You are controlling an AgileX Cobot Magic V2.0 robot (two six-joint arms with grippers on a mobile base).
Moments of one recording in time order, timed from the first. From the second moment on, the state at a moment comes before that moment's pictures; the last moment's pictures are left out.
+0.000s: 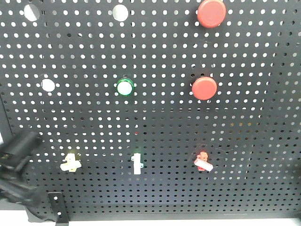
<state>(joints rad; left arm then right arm) -0.35 1.03 -0.48 0.03 -0.73 -0.03 0.24 0.78 -0.46 -0.22 -0.28 0.28</state>
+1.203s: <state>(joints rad) -0.35 0.99 -0.48 0.03 -0.66 -0.03 0.57 1.31 -0.71 -0.18 -0.13 0.28</state>
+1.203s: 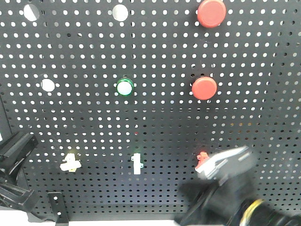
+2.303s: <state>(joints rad) -0.35 0.99 -0.48 0.03 -0.66 -0.03 0.58 1.12 -0.71 0.05 -0.37 -0.03</state>
